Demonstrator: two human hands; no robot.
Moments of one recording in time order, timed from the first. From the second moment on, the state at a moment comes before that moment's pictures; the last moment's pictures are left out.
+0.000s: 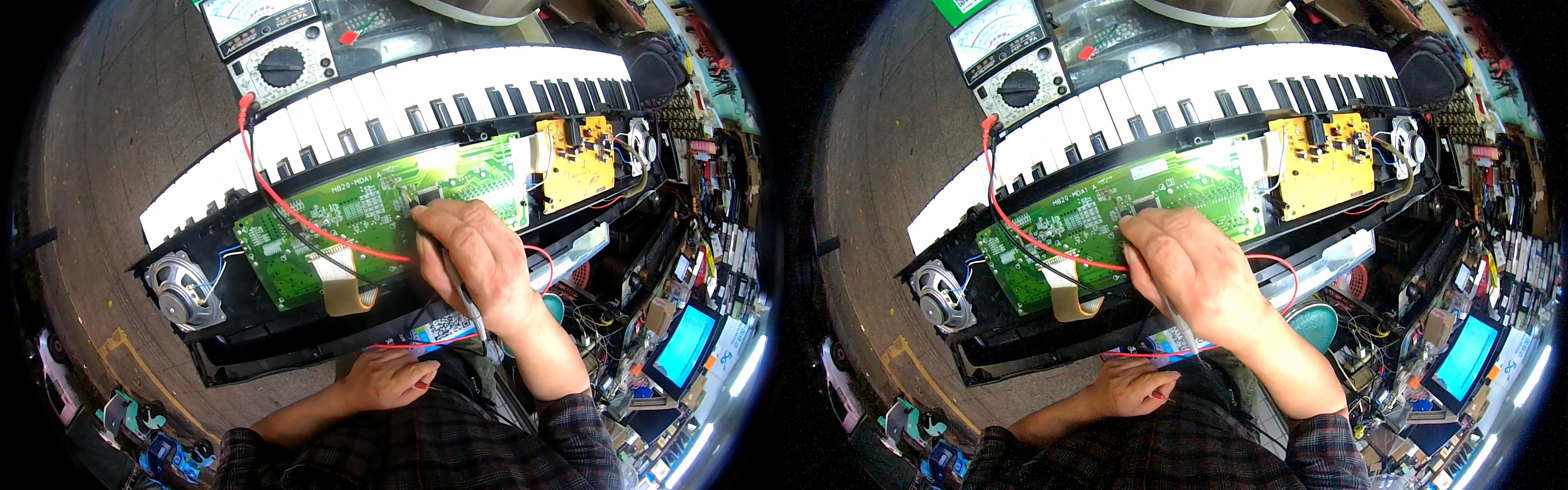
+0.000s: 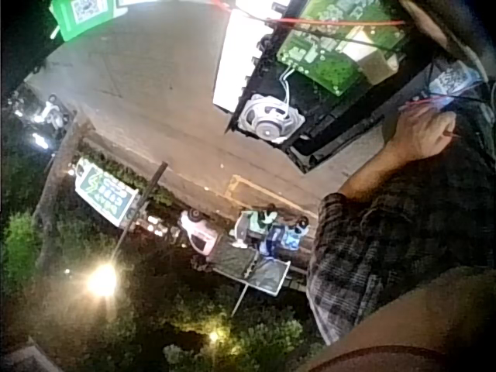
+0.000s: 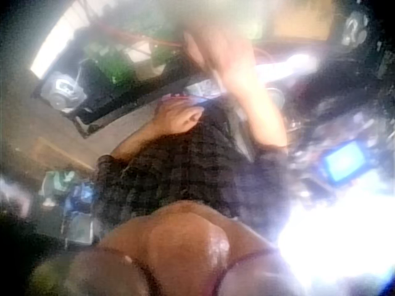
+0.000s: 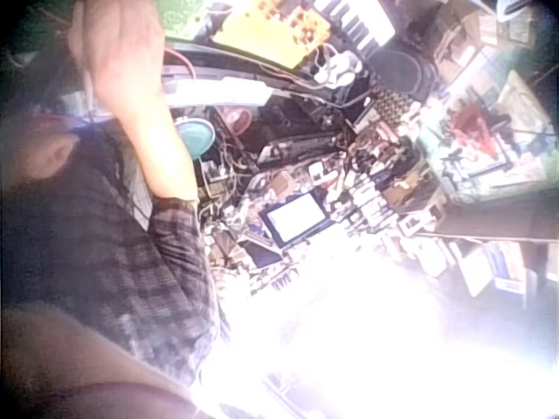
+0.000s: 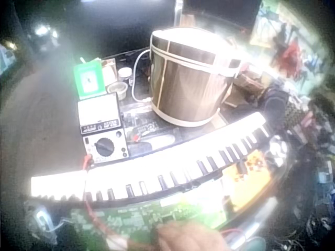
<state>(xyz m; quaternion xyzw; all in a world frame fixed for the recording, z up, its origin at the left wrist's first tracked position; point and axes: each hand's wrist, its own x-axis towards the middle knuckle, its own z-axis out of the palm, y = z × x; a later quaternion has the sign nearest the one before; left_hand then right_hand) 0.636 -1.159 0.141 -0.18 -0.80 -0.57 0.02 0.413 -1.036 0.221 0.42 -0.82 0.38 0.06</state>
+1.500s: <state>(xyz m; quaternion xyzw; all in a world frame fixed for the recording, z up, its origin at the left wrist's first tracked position) 0.639 -1.161 0.144 -0.18 -0.82 -0.54 0.02 0.413 -1.036 0.222 0.42 -0.82 0.38 0.05</state>
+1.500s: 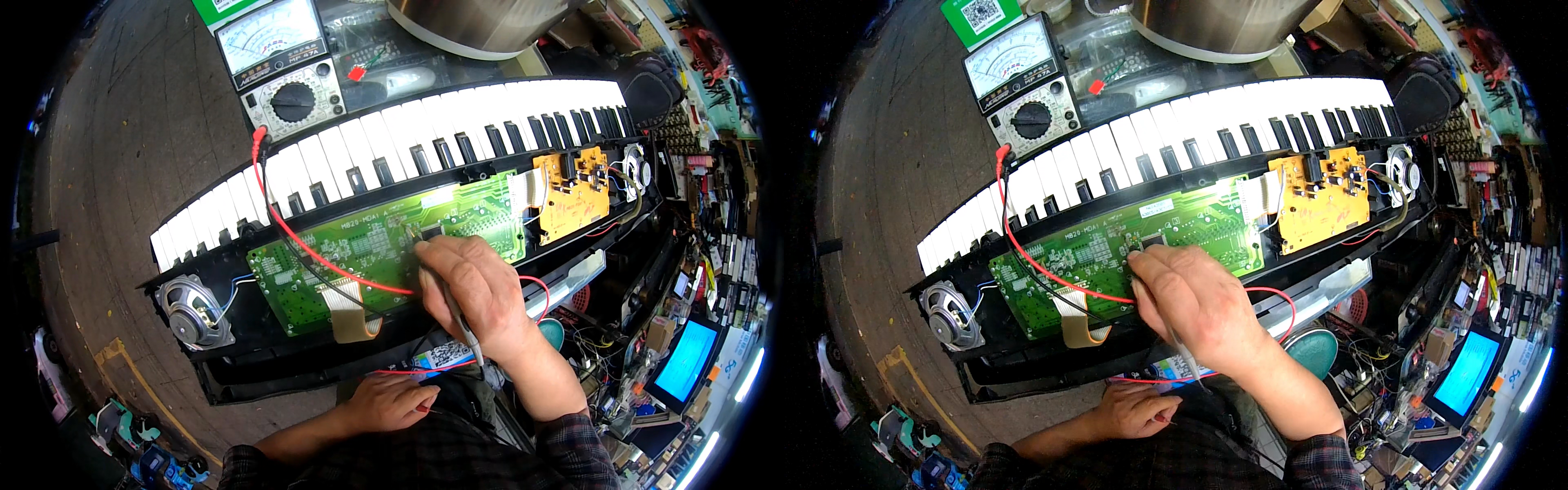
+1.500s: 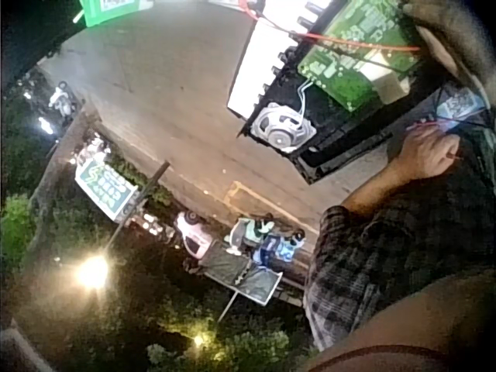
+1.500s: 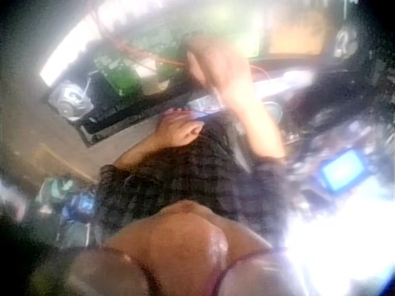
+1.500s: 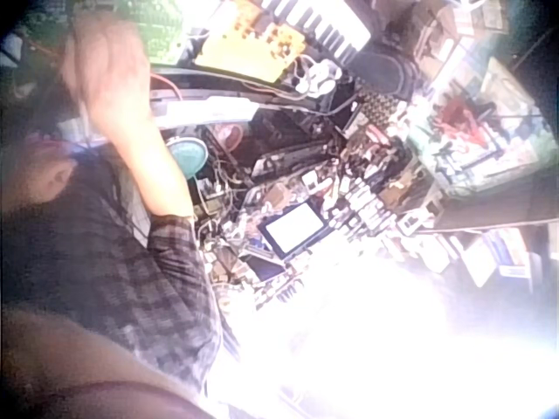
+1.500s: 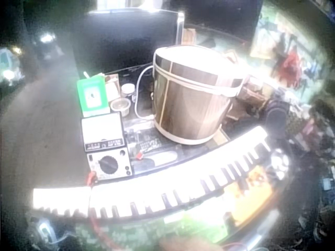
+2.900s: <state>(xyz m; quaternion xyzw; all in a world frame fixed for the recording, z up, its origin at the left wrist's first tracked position) 0.635 -1.161 0.144 -0.18 -0.82 -0.55 0.03 0.412 -1.037 0.223 0.42 -0.82 0.39 0.05</state>
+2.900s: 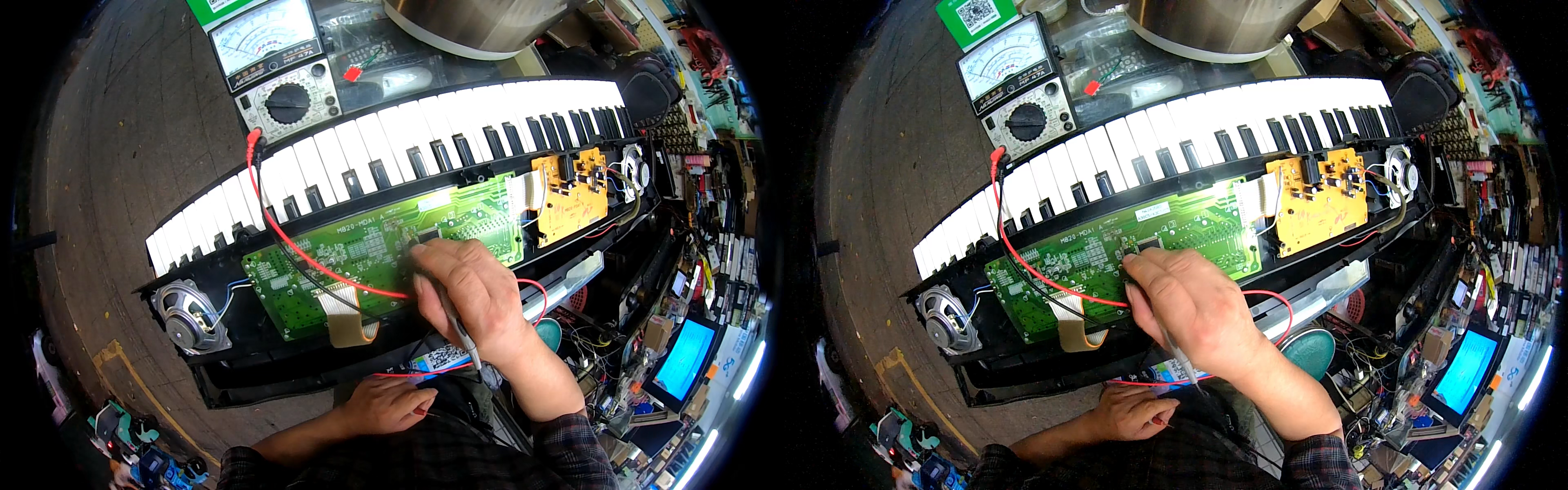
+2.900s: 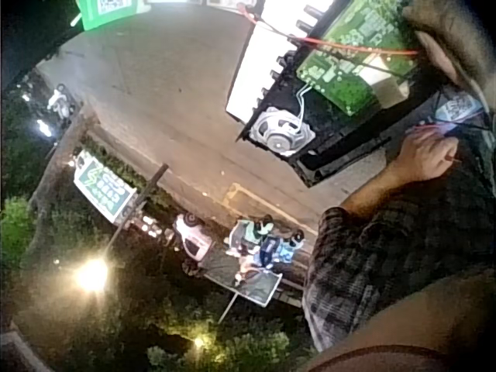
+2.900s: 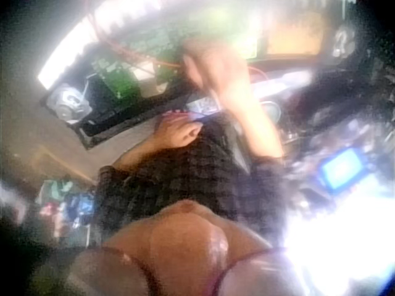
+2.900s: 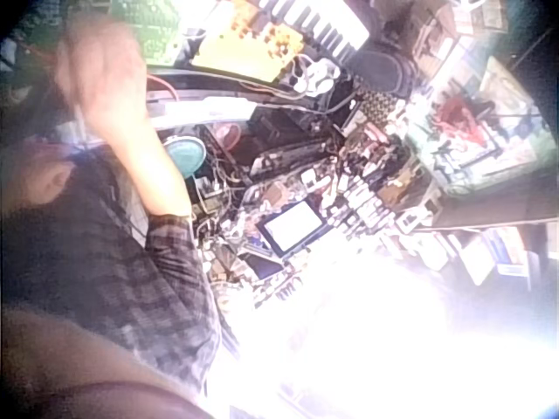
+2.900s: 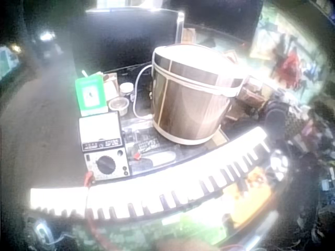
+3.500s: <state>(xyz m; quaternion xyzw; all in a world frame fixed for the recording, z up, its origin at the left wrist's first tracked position) 0.636 -1.161 0.144 -0.18 -0.81 -0.56 0.01 0.412 -1.038 0.223 0.43 -0.82 0.38 0.05</state>
